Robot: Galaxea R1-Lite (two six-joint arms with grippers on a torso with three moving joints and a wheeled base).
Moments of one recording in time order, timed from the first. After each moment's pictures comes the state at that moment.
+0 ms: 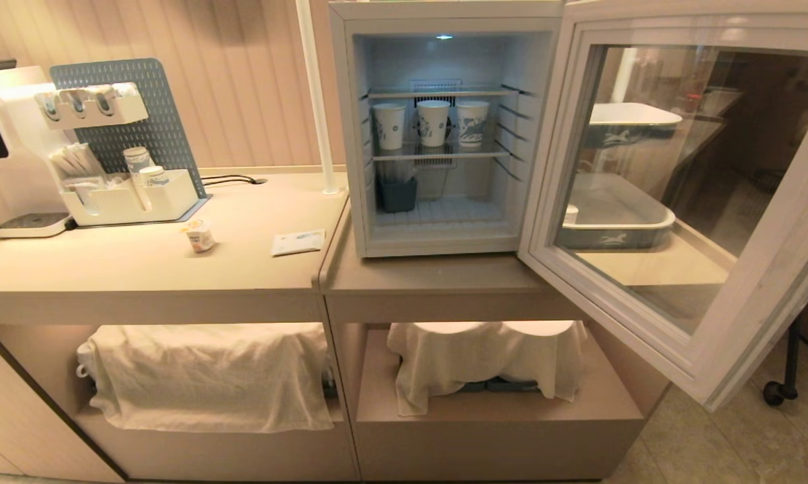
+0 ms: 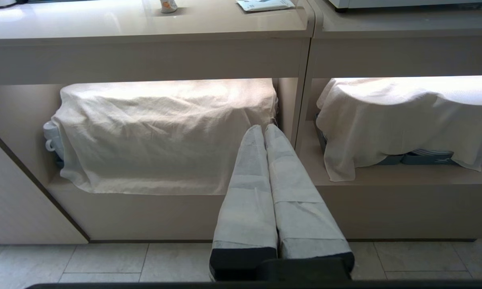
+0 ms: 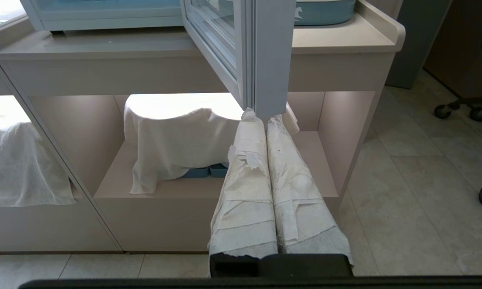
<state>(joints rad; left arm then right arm) 0.00 0.00 0.00 0.00 0.00 0.02 0.00 0.00 0.00 -0.02 0.00 -0.03</state>
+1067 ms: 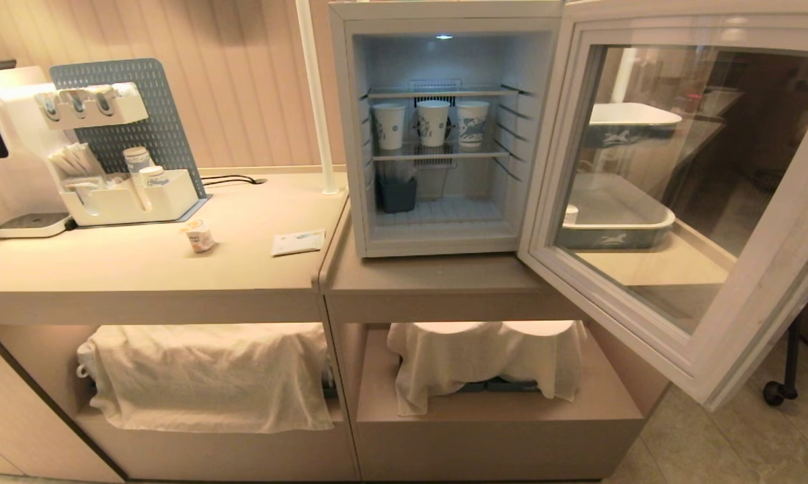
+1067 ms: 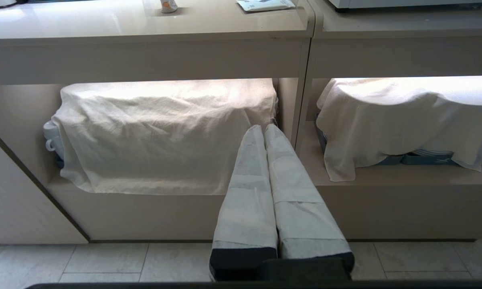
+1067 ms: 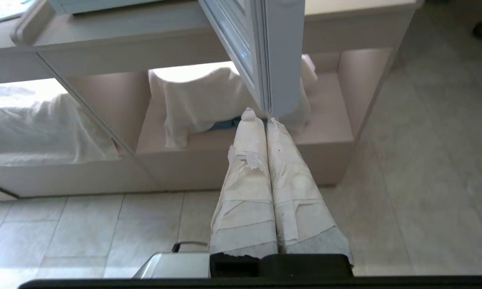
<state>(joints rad) 0.00 0.00 0.00 0.00 0.00 0.02 0.02 0.40 -0.62 0.47 0.02 0.08</state>
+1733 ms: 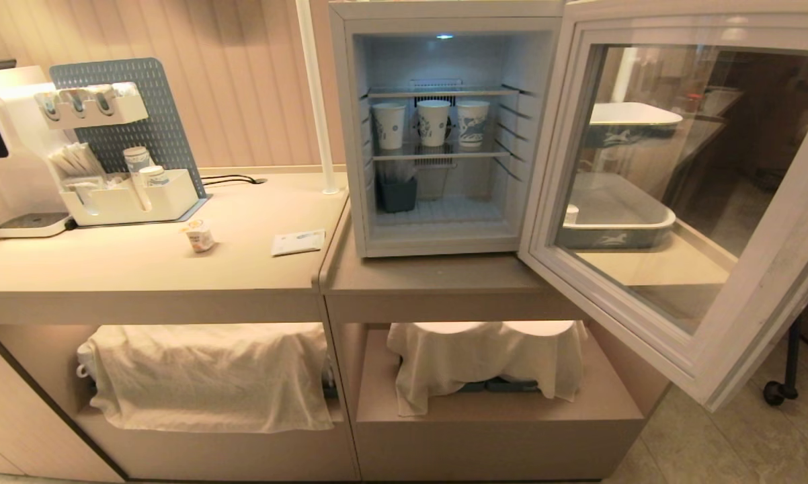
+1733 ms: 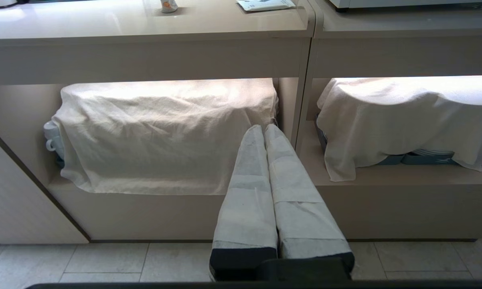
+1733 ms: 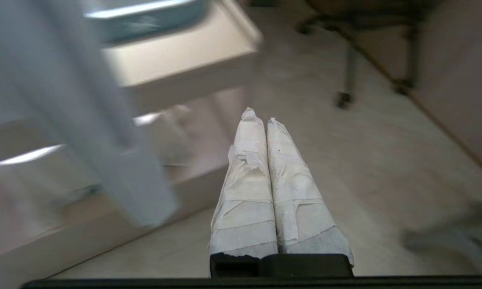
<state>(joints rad) 0.00 0.00 0.00 0.00 0.00 0.02 -0.16 0.91 -0.81 0.20 -0.35 -0.02</state>
